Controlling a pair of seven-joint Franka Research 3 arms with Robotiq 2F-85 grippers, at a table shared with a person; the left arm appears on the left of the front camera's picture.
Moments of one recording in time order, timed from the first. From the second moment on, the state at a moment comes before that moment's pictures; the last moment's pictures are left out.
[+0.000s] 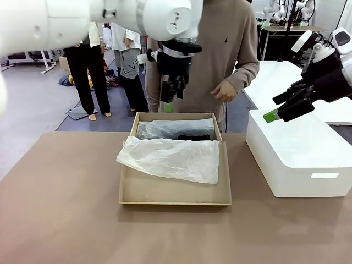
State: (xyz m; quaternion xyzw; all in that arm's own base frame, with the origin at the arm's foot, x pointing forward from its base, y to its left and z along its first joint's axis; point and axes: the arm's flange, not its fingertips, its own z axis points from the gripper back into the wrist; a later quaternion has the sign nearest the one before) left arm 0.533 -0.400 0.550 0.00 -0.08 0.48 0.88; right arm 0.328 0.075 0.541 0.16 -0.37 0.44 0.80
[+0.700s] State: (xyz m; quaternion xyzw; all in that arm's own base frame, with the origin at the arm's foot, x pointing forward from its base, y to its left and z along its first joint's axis) left arm 0.523 -0.280 0.562 -0.05 -0.07 0.06 0.99; right arm 0.328 0.075 0.542 0.16 -0.37 0.44 0.80
